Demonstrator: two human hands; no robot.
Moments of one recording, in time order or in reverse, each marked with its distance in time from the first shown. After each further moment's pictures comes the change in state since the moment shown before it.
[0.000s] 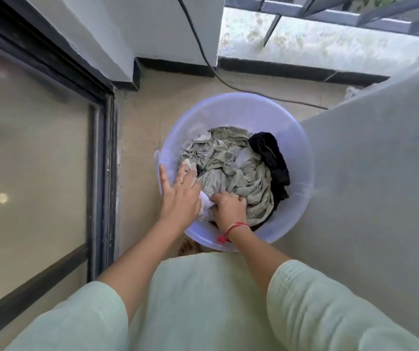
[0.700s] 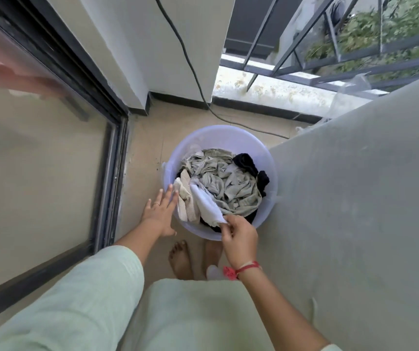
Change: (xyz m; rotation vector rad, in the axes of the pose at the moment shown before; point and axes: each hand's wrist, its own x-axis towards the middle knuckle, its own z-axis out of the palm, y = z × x) left_hand -0.066 -0.034 -0.057 -0.219 -0.599 -0.071; right_hand -0.158 -0.023 -0.099 0.432 0.380 0.052
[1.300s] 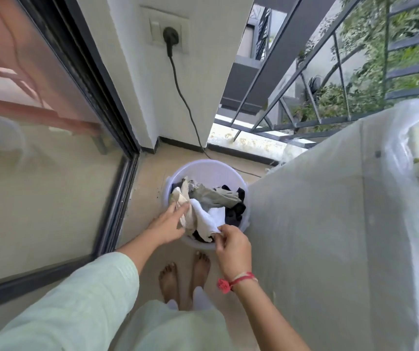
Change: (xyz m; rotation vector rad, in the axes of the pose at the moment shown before) left_hand -0.122 0.028 -0.072 -0.422 0.300 0.118; right_hand -0.076 -0.093 -0.106 -0.075 0.016 -0.119
